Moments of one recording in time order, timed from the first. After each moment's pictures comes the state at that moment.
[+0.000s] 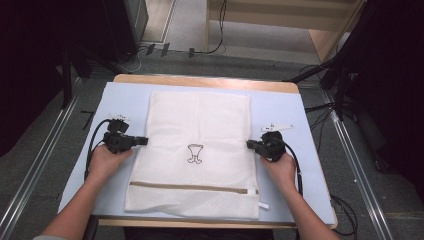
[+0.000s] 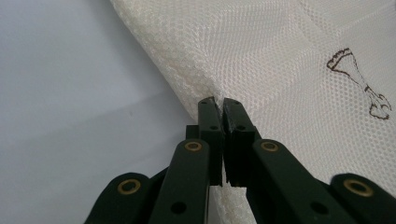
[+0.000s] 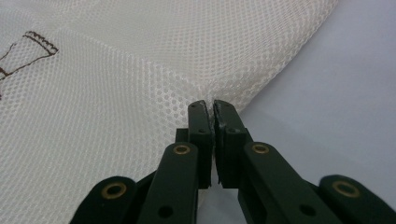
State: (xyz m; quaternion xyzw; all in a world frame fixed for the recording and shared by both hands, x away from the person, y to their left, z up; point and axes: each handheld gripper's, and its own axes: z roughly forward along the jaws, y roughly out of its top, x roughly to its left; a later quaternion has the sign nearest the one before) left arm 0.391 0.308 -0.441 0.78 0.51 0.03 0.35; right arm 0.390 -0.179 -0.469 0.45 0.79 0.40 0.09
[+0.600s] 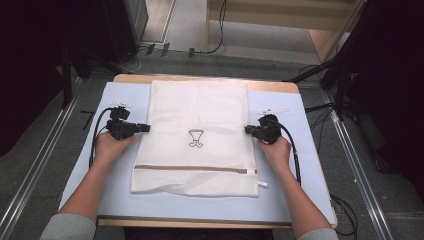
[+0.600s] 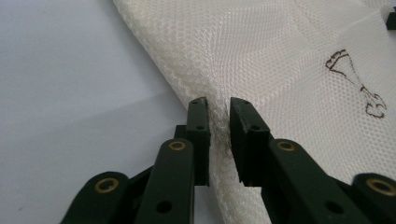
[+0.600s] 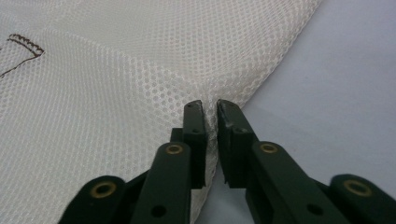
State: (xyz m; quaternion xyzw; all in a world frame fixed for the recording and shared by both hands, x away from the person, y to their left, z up) left arm 0.428 0.320 -0.447 0.76 0.52 0.02 0.38; right arm 0.448 -0.179 -0.476 0.47 0.79 0.40 0.09
